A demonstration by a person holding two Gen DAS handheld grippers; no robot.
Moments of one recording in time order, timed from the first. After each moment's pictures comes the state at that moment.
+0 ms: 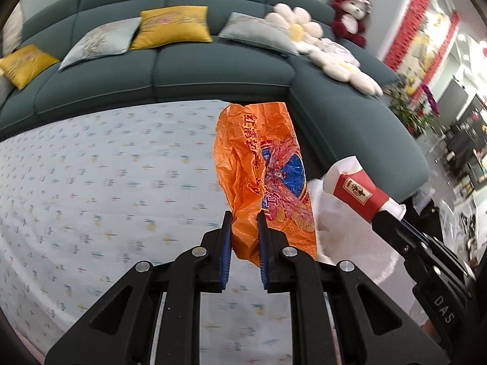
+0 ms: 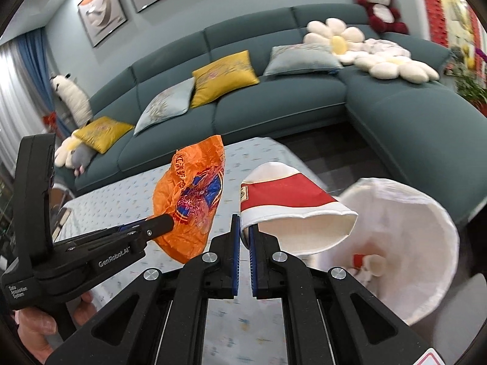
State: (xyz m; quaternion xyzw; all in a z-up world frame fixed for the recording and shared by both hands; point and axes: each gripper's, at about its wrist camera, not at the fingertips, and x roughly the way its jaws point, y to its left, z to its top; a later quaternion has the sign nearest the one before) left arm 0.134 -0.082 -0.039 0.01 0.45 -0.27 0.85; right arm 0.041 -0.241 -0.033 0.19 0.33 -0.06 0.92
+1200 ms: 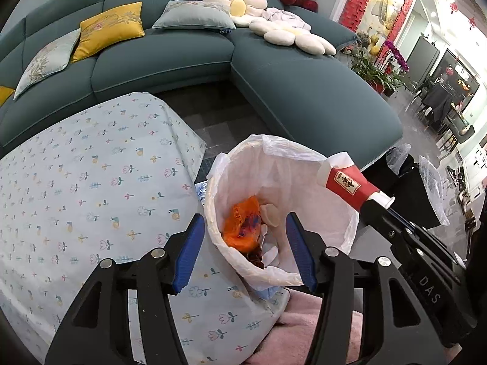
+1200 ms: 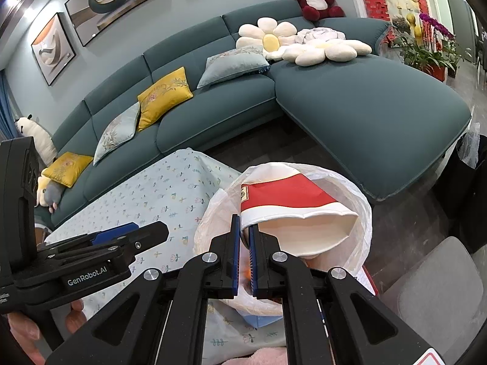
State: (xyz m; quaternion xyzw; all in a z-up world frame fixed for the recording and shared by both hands) left arm 0.074 -0.208 -0.050 0.07 0.47 -0.34 0.81; right arm -0.023 -0.345 -0.061 0.24 0.33 -0.15 0.90
